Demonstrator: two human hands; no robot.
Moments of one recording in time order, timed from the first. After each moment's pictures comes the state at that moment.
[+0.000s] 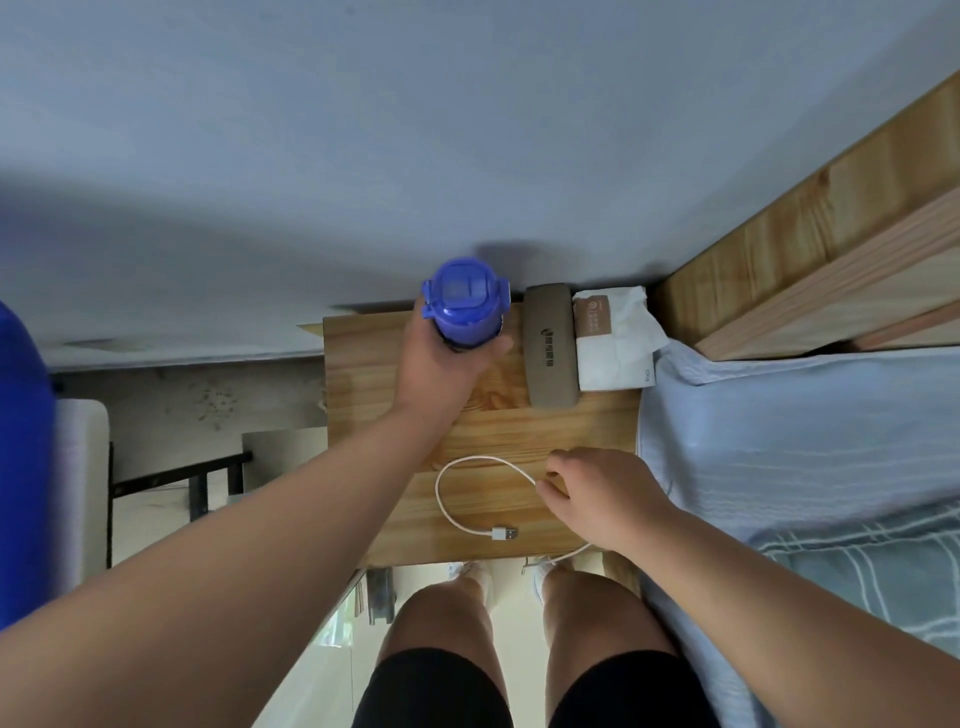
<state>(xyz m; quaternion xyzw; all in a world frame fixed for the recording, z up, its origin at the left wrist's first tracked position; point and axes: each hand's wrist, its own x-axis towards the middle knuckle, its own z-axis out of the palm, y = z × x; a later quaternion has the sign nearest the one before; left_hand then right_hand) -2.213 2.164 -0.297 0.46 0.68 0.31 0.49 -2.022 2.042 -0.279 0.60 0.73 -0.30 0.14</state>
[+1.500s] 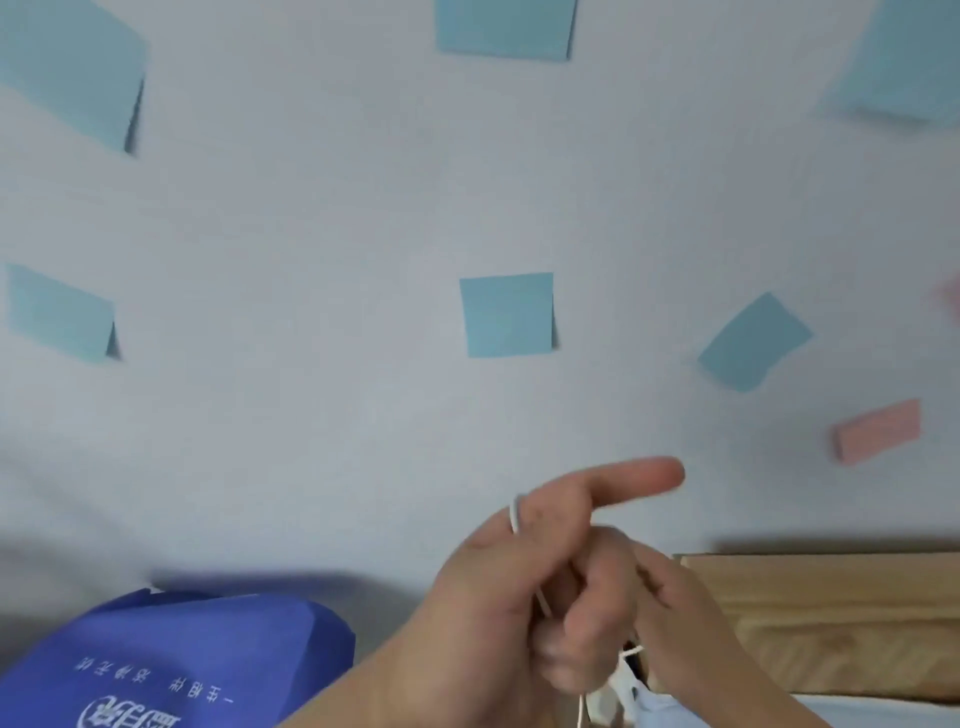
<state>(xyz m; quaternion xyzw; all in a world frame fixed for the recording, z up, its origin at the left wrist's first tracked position) -2.207 2.071 0.364 0.42 0.11 0.37 0.82 -2.015 2.088 0.229 0.58 0.58 -0.42 -0.38</state>
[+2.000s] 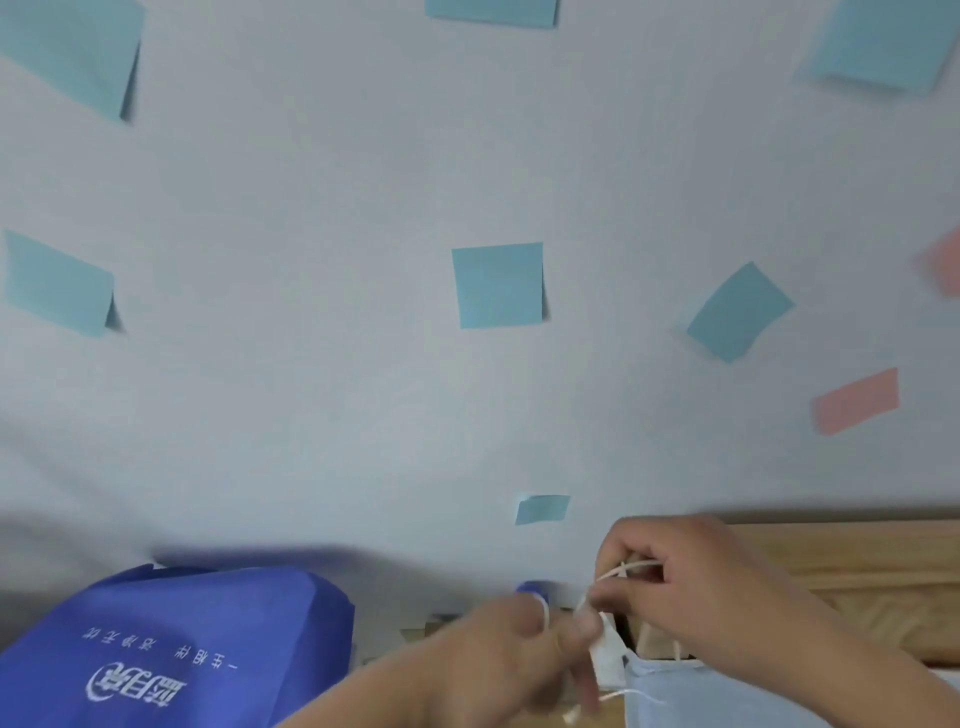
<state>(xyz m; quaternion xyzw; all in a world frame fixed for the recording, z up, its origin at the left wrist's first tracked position) -2.217 2.068 0.292 0.71 0.46 0.04 0.52 -2.000 2.062 0.326 0.58 0.72 -0.34 -0.18</state>
